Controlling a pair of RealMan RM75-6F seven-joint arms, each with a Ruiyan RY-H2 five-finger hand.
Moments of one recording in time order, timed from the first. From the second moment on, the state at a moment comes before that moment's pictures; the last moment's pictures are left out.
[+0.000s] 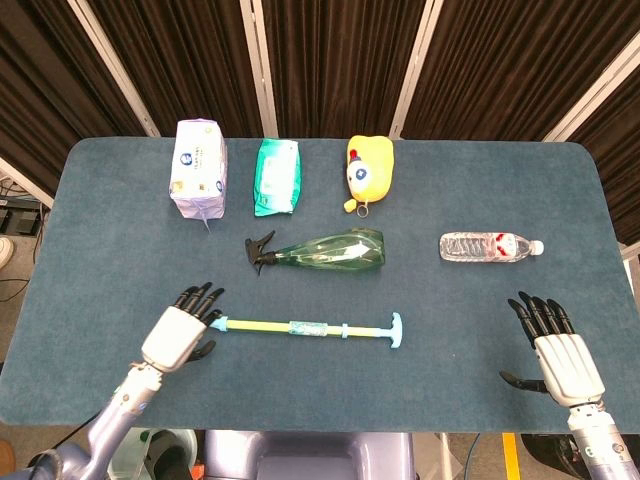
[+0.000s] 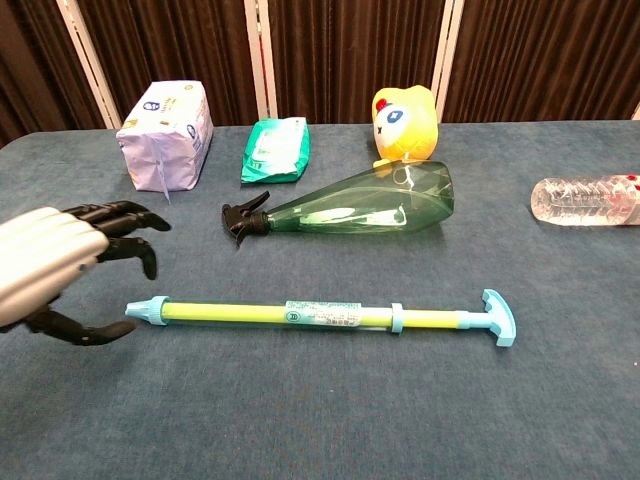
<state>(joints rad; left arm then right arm) -0.38 -1.68 -0.03 -1.21 1.76 1.28 0.30 0.13 -1.11 0.00 -1.62 -1.57 1.37 -0.05</state>
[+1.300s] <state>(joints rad) -0.50 -1.91 -0.04 -0.90 1.69 1.23 0.25 0.15 -1.09 0.00 -1.63 -1.53 1.33 0.01</state>
